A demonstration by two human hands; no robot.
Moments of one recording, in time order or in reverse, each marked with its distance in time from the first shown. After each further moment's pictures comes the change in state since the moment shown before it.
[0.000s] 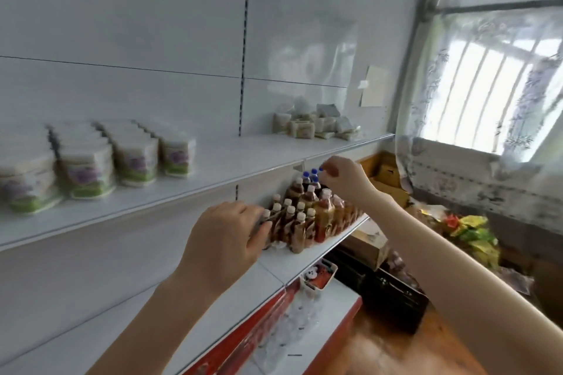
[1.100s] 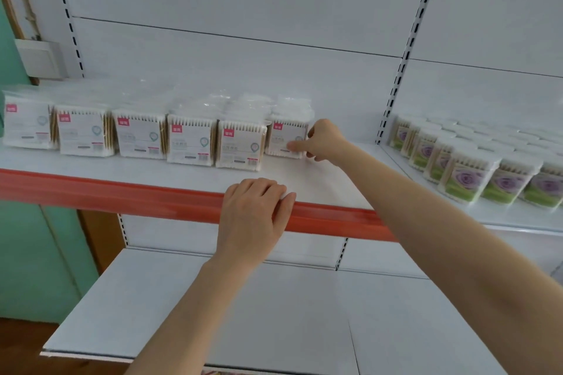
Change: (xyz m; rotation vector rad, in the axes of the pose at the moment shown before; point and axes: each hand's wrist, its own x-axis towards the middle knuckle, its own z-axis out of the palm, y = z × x) left_hand -0.363 -0.275 -0.356 0.601 0.297 -0.619; right_hand -0.162 -0.660 0.298 0.353 -0.660 -0.478
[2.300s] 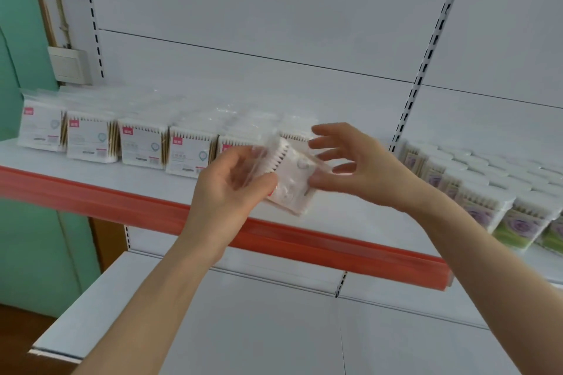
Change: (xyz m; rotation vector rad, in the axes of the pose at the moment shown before) left_hand 0.041 0.024 -0.054 -1.056 0.094 -0.515; right_hand -0.087 0.003 -0.061 0.210 -0.153 -0.480
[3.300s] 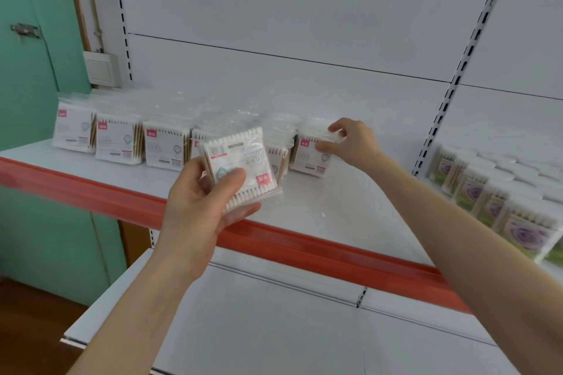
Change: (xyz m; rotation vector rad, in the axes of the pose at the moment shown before) left_hand -0.003 0.003 -0.035 -0.256 0.196 -0.162; right_hand 0.119 0.076 0.016 -0.319 0.268 0.232
